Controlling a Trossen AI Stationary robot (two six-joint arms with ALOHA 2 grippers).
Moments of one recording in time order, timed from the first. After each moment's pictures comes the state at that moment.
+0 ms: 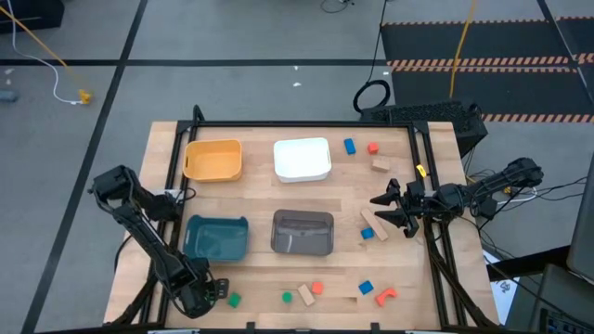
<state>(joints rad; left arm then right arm) -0.99 1.64 0.83 -0.47 0.10 -2.57 0.35 0.32 0.01 0.48 0.26 0.38</state>
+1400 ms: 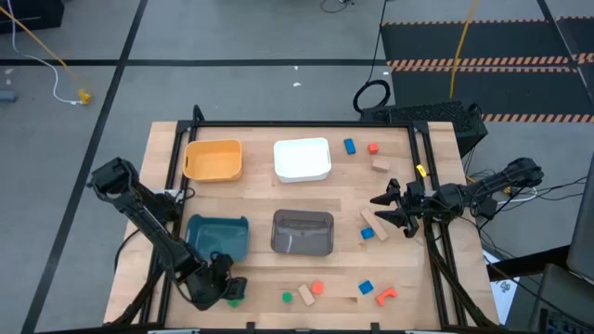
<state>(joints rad) -0.85 1.55 0.82 -0.17 -0.21 -2.16 0.35 0.32 0.01 0.48 0.26 0.38</state>
